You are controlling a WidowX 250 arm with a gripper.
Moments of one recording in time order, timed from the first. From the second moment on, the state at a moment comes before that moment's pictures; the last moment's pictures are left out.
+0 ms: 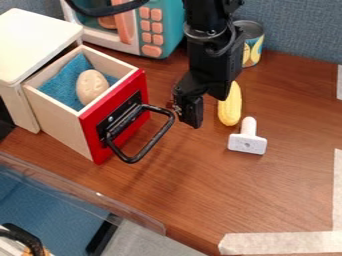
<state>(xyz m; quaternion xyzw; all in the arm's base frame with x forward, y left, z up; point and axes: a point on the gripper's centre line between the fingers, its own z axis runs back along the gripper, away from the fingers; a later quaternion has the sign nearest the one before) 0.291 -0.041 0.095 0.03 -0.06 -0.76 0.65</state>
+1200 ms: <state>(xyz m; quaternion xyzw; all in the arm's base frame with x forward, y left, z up) 0.269 -0.027 0.058 0.02 -0.02 -0.76 0.65</state>
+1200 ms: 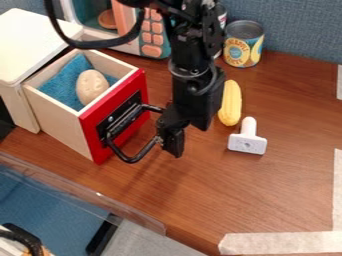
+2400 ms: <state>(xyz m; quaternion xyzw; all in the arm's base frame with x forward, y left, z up) 0.266 0.013 0.017 0.01 0.00 -0.73 0.68</state>
